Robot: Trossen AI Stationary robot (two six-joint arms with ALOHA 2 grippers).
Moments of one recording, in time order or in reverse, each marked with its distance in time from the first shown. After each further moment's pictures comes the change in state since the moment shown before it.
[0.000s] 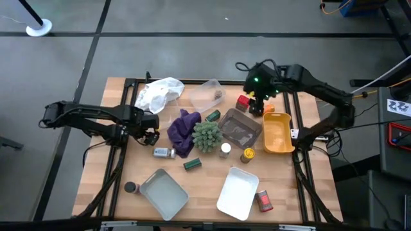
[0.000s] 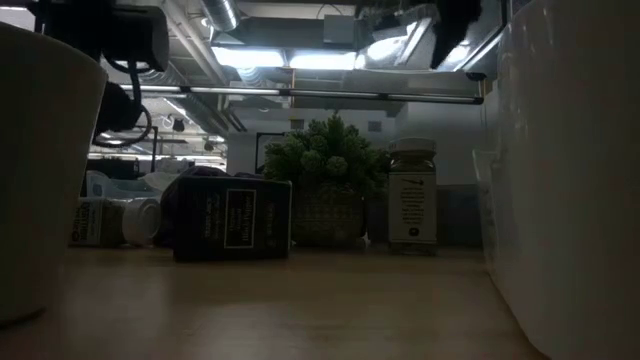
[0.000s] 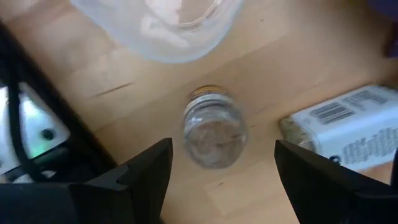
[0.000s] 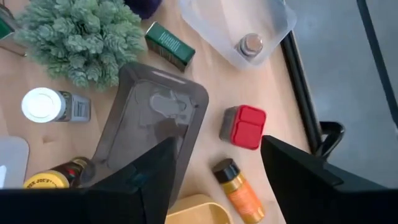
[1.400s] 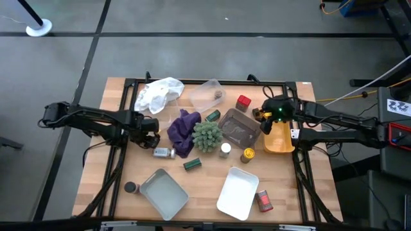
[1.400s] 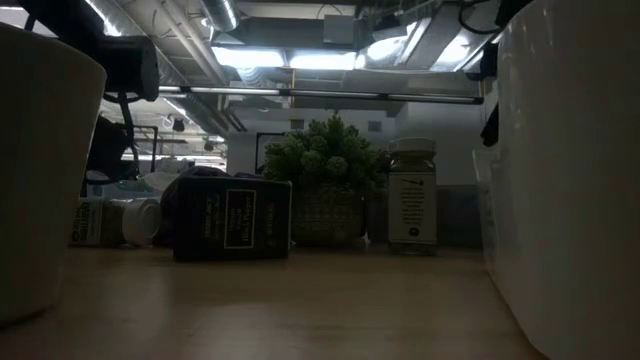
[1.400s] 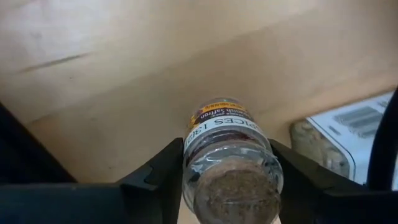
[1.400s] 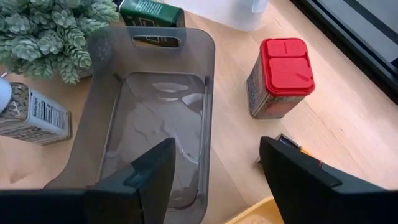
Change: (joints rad) left arm 0.000 -0.005 -0.169 0.197 0.111 -0.096; right arm -0.002 -0.629 -1.028 0.673 0.004 0.270
